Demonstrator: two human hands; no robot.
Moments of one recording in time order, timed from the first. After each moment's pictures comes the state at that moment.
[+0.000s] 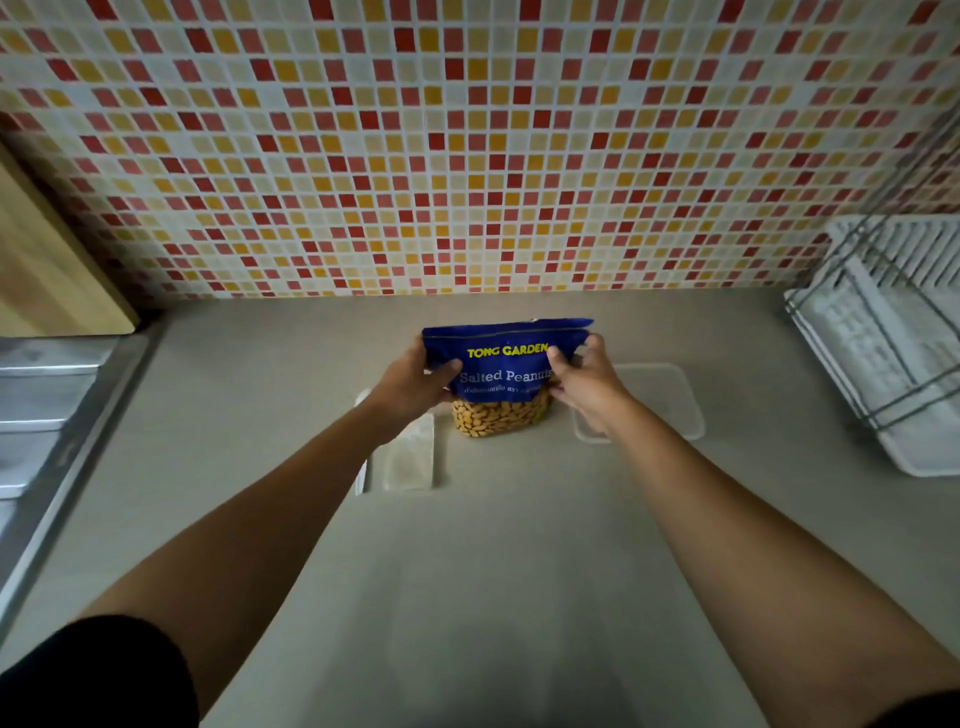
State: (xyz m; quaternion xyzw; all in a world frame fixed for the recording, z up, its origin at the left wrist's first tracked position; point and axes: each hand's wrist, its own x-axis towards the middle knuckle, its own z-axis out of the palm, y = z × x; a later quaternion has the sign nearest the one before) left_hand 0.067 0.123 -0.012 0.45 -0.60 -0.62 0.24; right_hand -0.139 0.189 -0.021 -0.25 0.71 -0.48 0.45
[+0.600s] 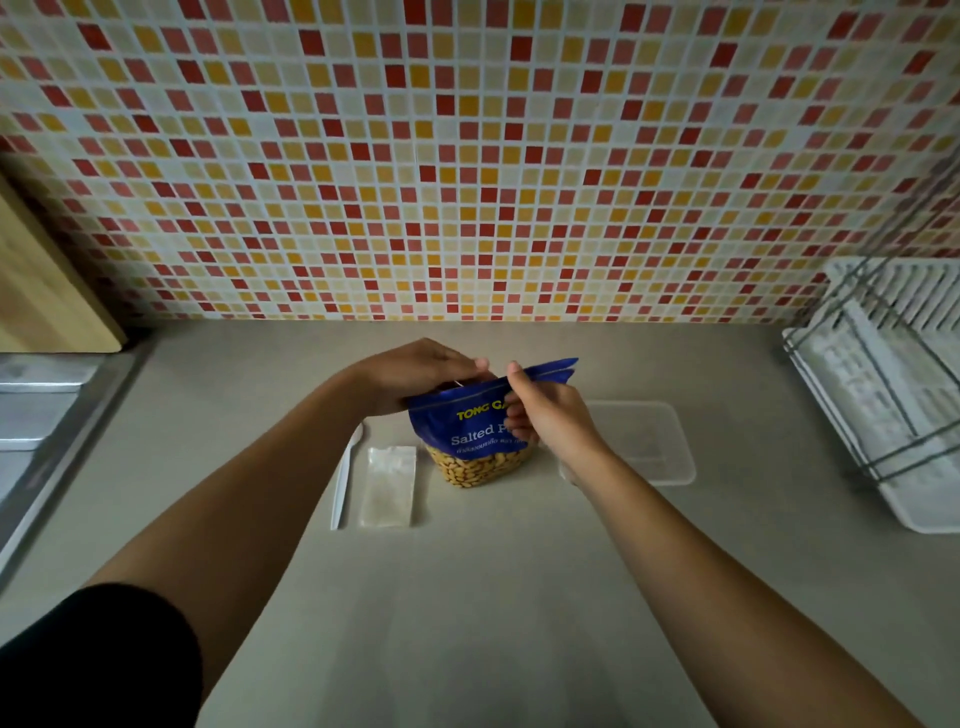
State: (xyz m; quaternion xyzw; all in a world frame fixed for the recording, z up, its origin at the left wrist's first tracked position) left_hand 0.036 0.097 0.056 0.40 -0.66 -0.63 0.00; right_hand -0.114 0.200 0.016 -0.30 0.69 -0.47 0.46
